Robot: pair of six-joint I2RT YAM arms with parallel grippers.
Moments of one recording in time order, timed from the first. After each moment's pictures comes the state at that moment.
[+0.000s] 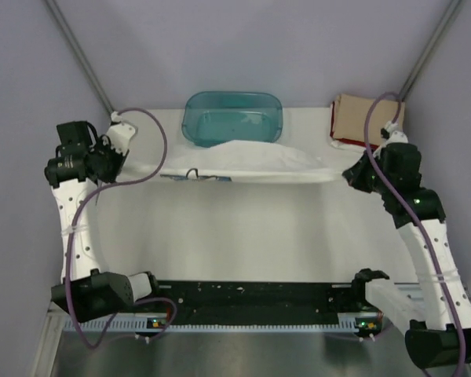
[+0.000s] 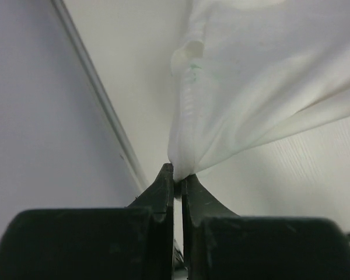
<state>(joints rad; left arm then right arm) 0.27 1.26 1.56 -1.03 0.27 0.72 0.10 0.93 1.18 -0.72 -0.06 0.41</state>
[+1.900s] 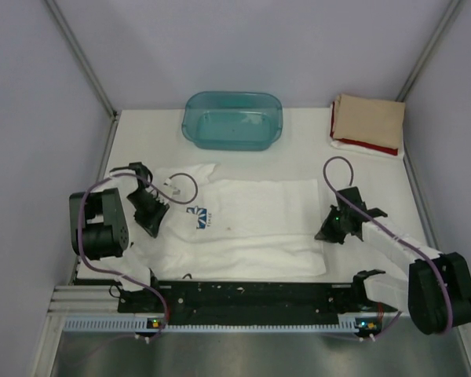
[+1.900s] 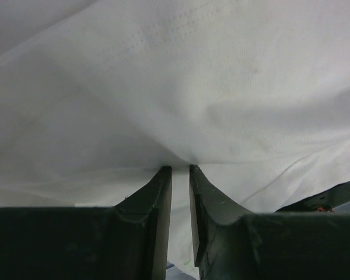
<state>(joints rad) 0.13 1.68 0.98 -0.97 0.19 0.73 0.25 1.13 0.48 -0.49 -0.12 0.79</state>
